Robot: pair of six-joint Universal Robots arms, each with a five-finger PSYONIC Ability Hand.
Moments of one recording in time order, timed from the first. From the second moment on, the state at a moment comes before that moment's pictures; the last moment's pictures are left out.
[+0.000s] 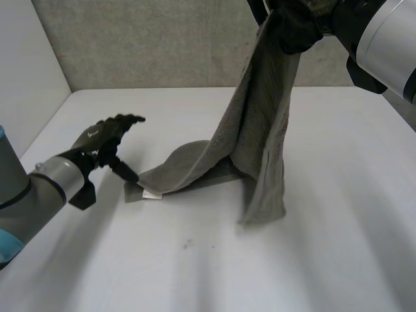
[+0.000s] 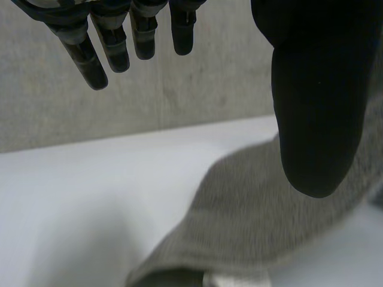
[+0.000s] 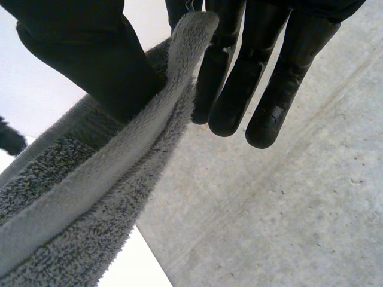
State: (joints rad) left arm 4.52 -1.86 -1.69 3.33 -1.22 3.01; right arm 2.11 -1.45 0.96 0.34 1.32 2.76; left_hand 0.17 0.16 0.16 0.17 0.02; right_hand 0.97 1.17 1.19 1.19 0.98
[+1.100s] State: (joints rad) left arm 4.49 -1.57 -1.50 3.37 -1.44 3.34; right arm 1.75 -1.50 1.10 0.36 1.28 2.61; left_hand 1.18 1.22 1.22 1.22 1.04; right_hand 0.97 1.17 1.19 1.19 0.98
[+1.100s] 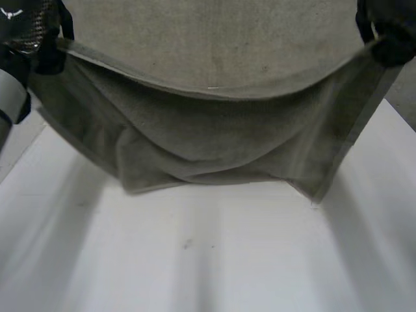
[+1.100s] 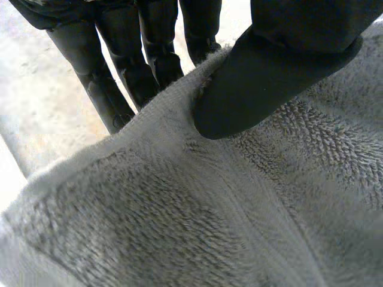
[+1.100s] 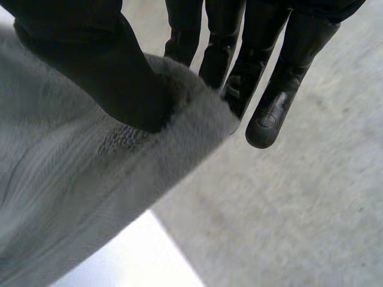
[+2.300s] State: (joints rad) left arm 4.51 -2.01 -1.35 3.76 -1.44 3.55; right arm 1.84 -1.15 1.16 -0.26 1.47 2.53; left_hand 1.19 1.22 1.22 1.22 1.04; right_hand 0.97 1.17 1.19 1.19 0.99
